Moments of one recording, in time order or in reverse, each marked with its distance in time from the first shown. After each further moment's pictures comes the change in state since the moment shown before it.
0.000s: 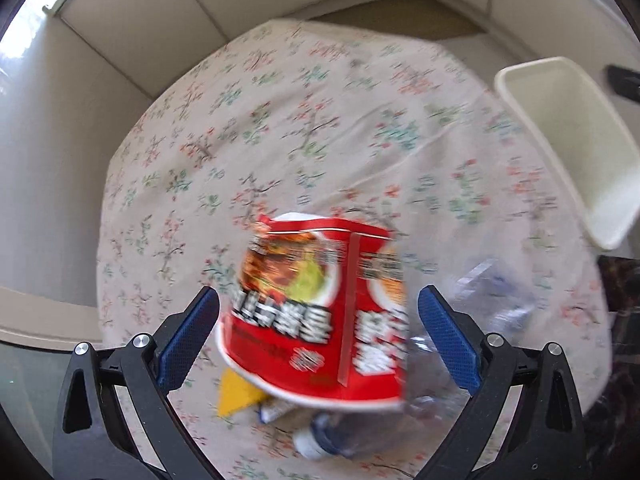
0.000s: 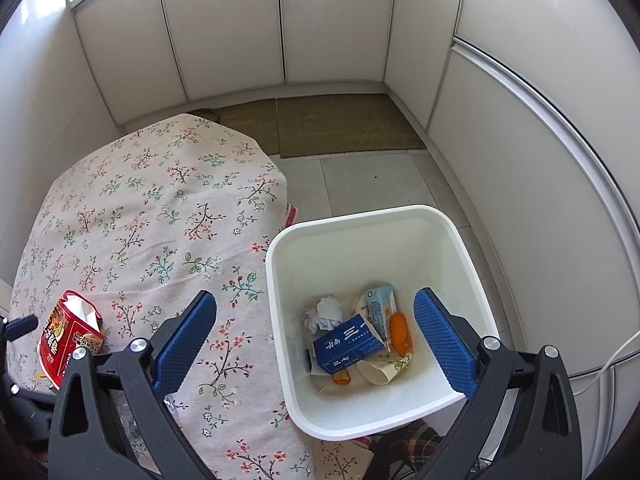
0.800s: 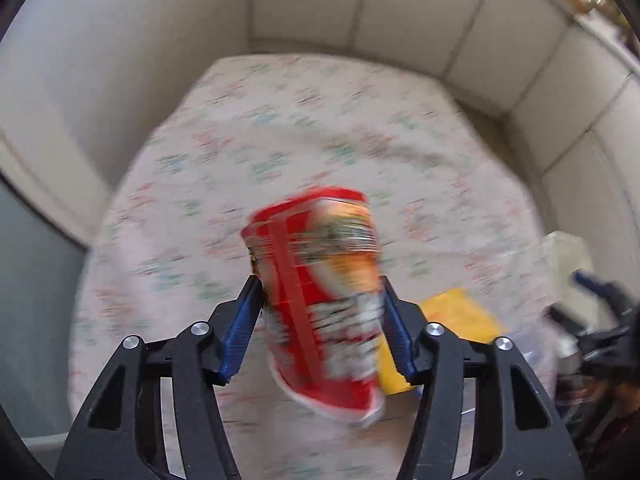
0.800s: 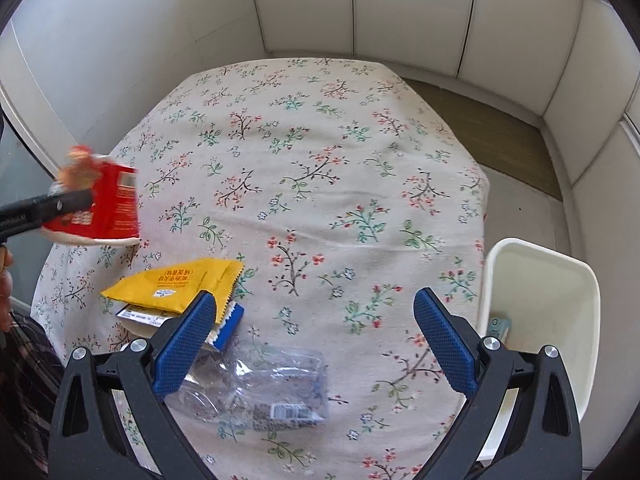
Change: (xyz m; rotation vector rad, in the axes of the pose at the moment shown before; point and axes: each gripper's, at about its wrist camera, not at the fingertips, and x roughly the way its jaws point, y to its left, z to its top) left arm -0.003 0.196 -0.088 -0.578 -0.114 -0.214; right arm 0.016 0.154 -0.038 -0.402 0.101 0.332
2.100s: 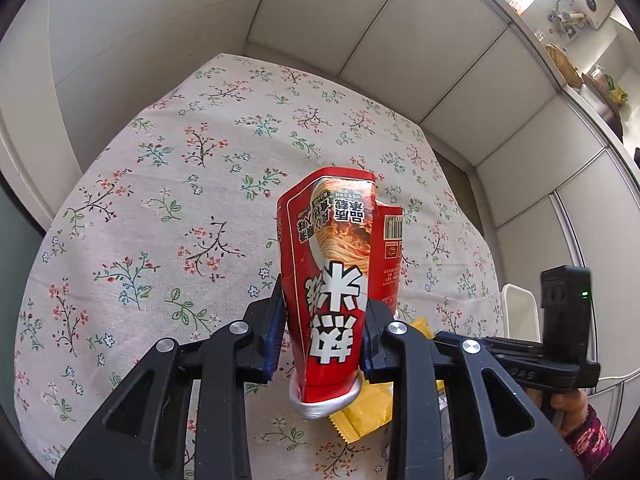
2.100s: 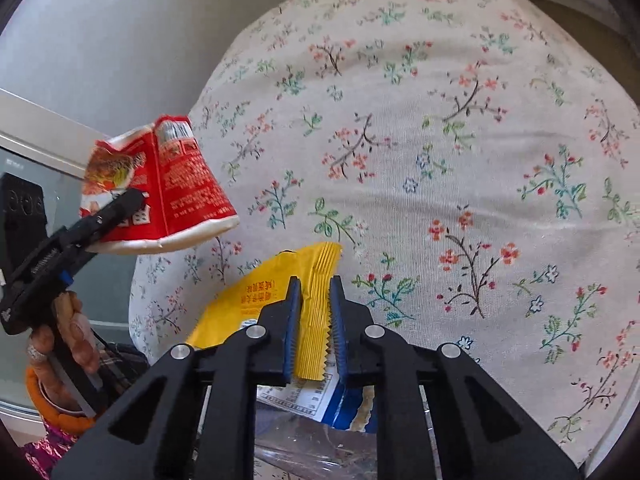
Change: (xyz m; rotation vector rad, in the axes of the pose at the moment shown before) left arm 0.012 0.043 0.006 -0.167 -0.106 -0.272; right arm 0.077 0.040 0.025 0.170 0.213 0.425
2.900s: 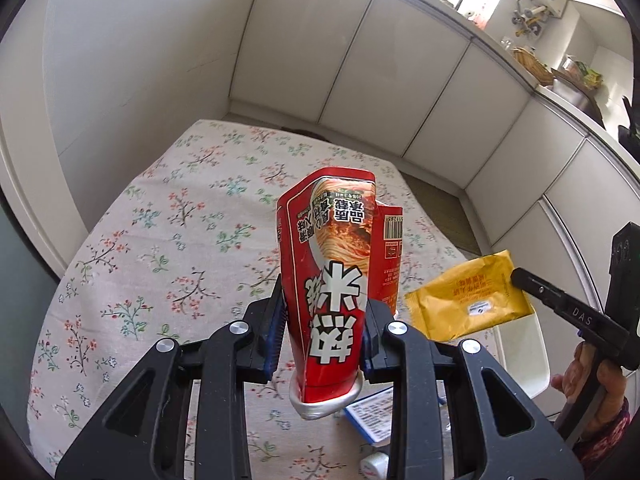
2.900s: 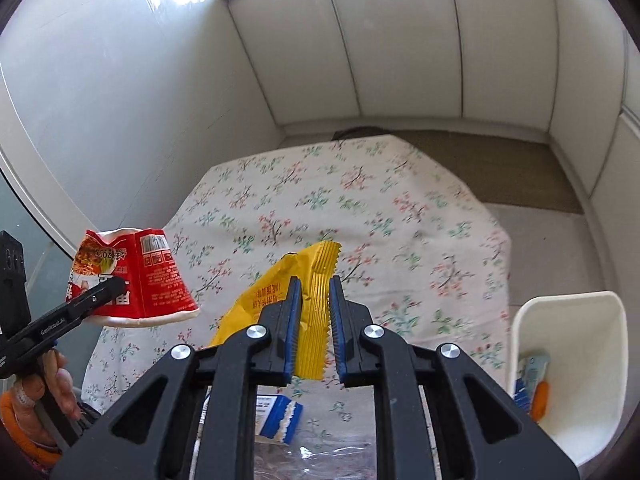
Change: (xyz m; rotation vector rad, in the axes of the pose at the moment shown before) left arm -0.038 -0.061 -0.014 0.112 -0.181 0.026; right arm -0.127 0.003 -0.001 -0.096 -0.484 -0.293
